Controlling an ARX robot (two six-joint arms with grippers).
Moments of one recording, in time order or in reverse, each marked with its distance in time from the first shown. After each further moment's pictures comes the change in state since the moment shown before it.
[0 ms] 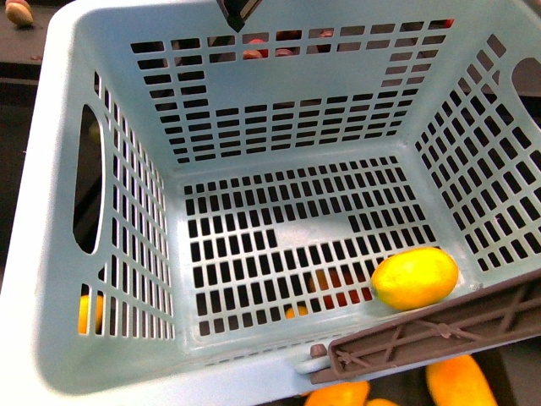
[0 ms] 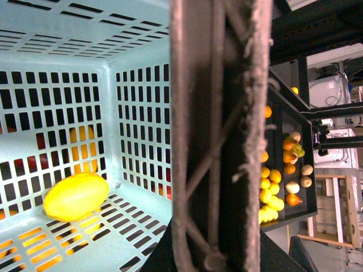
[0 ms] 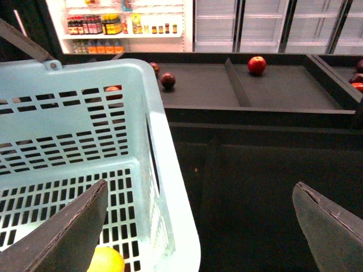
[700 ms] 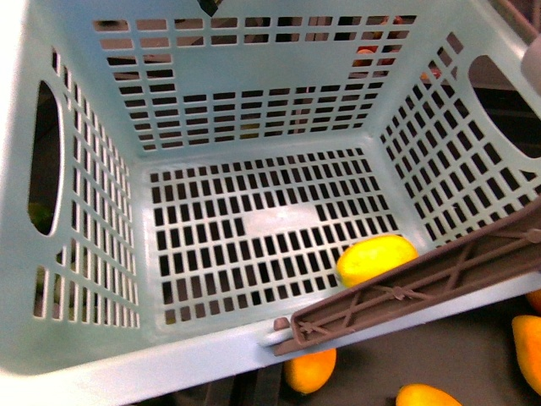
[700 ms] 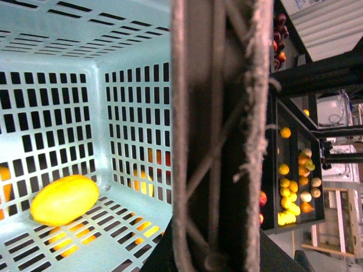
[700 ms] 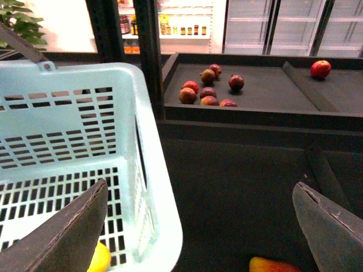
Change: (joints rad) left arm 0.014 -0.005 -0.003 0.000 -0.026 0.006; right arm 0.000 -0.001 0.000 0.000 -0.004 0.000
